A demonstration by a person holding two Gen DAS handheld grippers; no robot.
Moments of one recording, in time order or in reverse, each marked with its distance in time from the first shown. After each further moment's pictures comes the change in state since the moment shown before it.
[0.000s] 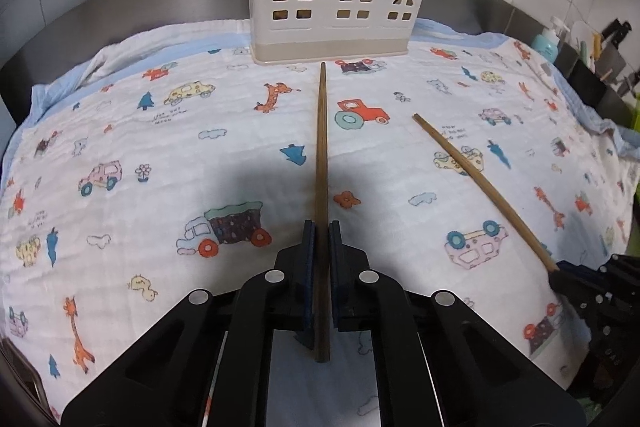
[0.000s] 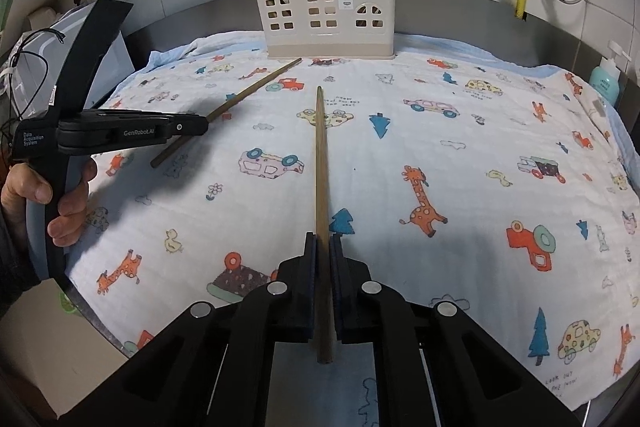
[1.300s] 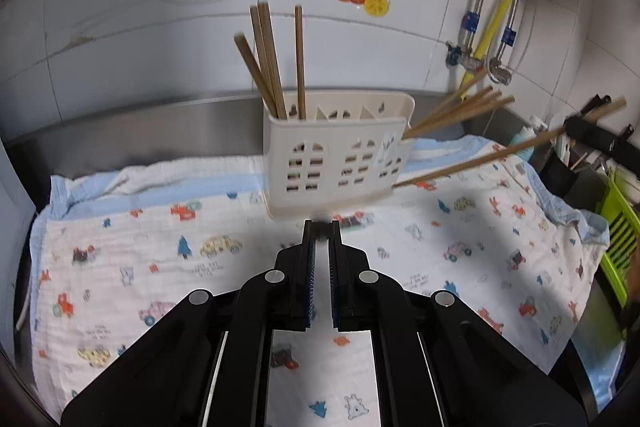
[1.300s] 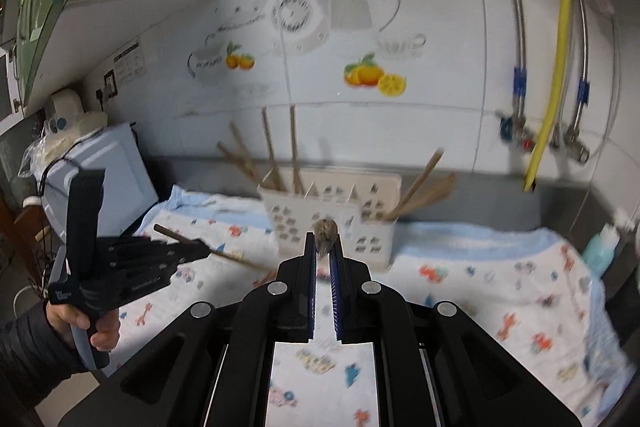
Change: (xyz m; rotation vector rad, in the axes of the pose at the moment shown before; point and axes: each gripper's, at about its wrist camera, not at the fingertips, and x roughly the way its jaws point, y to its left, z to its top) left arm -0.086 0.015 0.105 -0.015 -0.231 -0.046; right arm -0.090 -0.027 0.216 -0.053 -0.287 0.080
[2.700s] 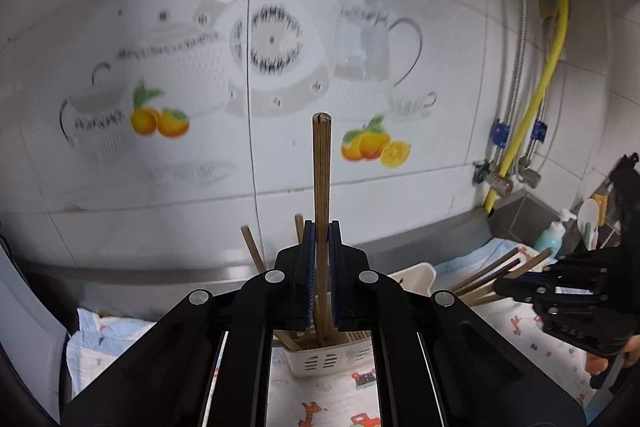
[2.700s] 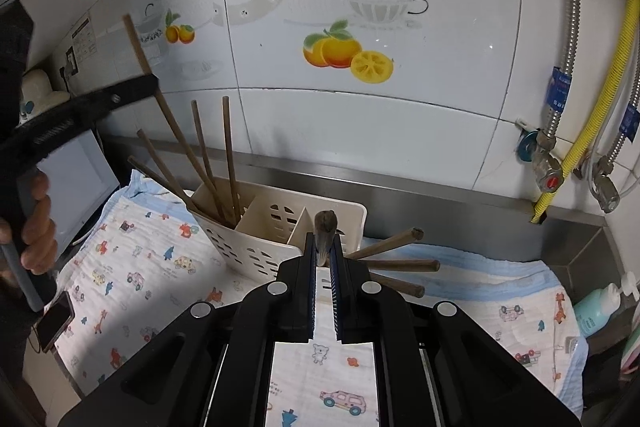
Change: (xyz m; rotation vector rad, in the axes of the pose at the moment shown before) left arm 0.013 -0.025 0.153 0.050 -0.220 0.118; right arm 0.106 -0.056 0.061 -0.045 0.189 -0.020
